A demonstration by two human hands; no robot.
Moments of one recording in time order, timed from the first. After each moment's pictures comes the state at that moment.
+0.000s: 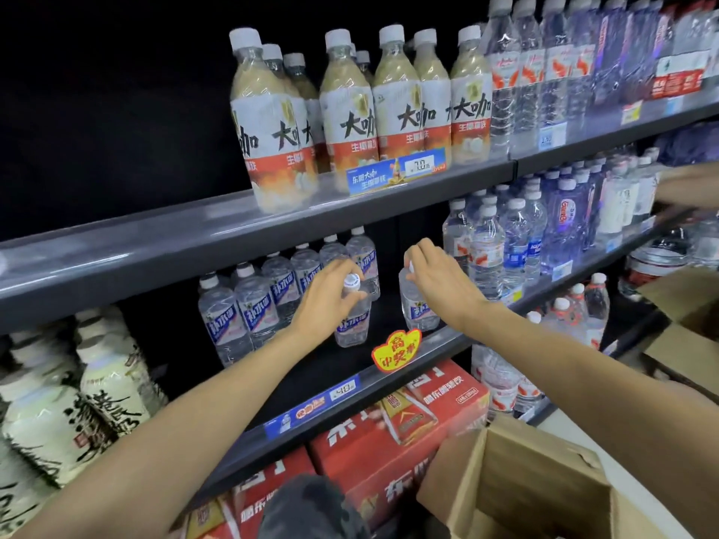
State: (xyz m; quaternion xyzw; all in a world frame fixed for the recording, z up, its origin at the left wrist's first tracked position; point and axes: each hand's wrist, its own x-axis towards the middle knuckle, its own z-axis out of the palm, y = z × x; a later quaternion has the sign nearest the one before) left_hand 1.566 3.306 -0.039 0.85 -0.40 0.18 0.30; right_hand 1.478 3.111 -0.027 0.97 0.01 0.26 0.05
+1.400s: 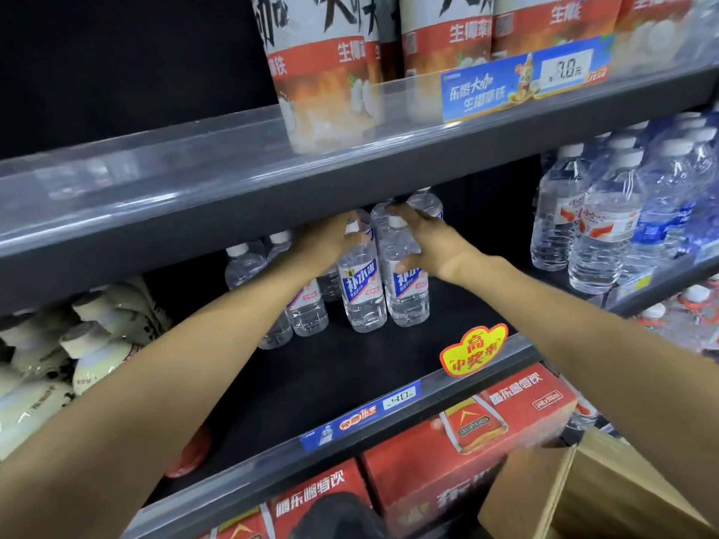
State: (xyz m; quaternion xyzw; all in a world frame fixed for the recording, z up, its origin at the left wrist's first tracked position) left_hand 1.689 3.340 -0.028 0.93 -0.29 0.14 0.20; right_hand 1.643 3.151 -0.060 0.96 0.06 0.12 -0.22
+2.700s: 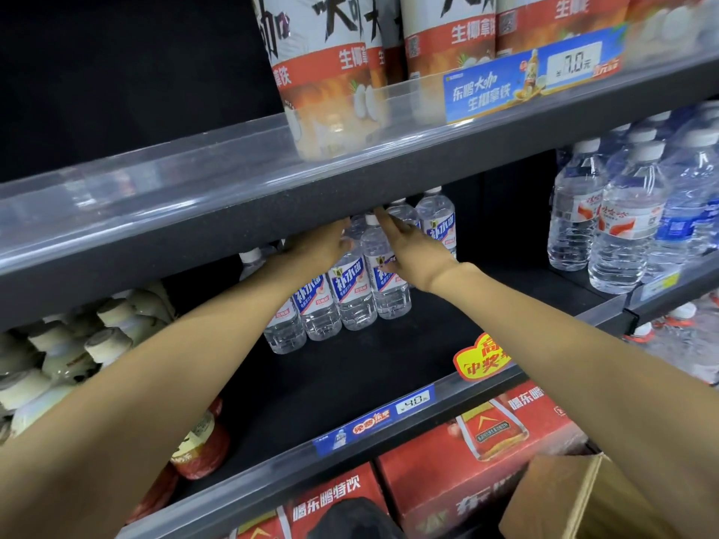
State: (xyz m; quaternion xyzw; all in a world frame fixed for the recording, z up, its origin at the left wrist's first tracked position) left_hand 1.692 3.358 -0.021 0.95 -0.26 0.14 0.04; right_hand 1.652 3.188 -0.070 0.97 0.09 0.15 -0.14
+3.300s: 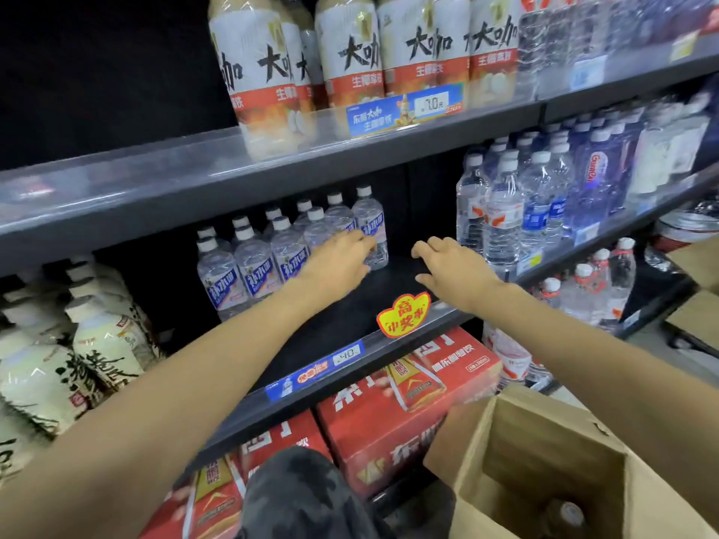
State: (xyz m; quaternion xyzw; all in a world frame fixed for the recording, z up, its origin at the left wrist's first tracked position) left_hand 1.565 3.288 -0.037 0.91 -0.39 0.16 -0.01; right_hand 1.476 3.102 -0.071 0.99 0.00 0.17 0.00
